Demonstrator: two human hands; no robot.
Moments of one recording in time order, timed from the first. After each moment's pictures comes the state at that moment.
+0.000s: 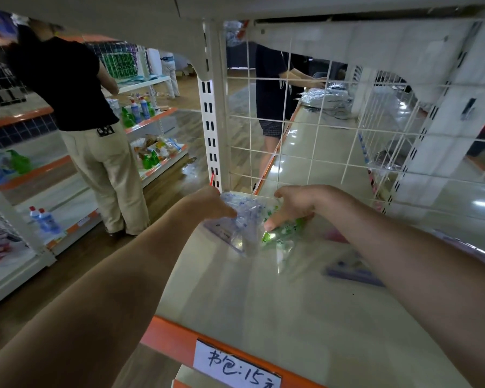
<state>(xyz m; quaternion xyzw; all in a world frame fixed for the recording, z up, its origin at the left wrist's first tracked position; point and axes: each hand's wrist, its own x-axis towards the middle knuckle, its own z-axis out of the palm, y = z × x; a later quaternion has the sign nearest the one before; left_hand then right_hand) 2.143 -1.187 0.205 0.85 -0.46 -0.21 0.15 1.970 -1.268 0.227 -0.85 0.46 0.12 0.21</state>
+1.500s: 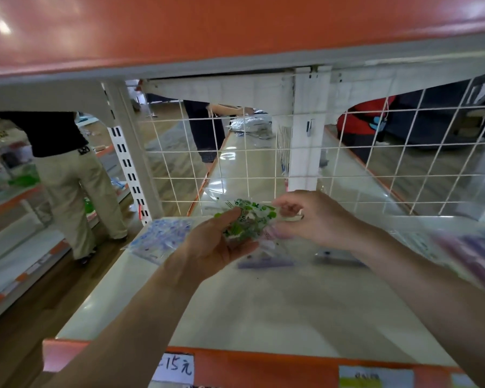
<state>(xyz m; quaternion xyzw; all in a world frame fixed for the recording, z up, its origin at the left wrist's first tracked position) 1.959 -1.134 0.244 0.45 -0.24 -0.66 0.55 1.770 -1.191 0.260 -0.84 0.43 -0.25 0.21</state>
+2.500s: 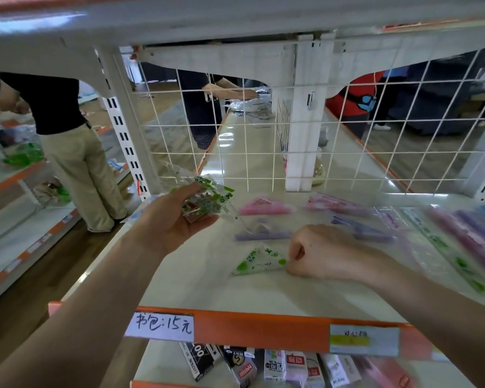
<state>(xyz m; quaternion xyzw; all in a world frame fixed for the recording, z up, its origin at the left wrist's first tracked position) 1.999 -1.109 0.247 0.50 -0.25 -0.56 0.61 1.764 -1.131 0.224 -0.85 0.52 0.01 0.13</state>
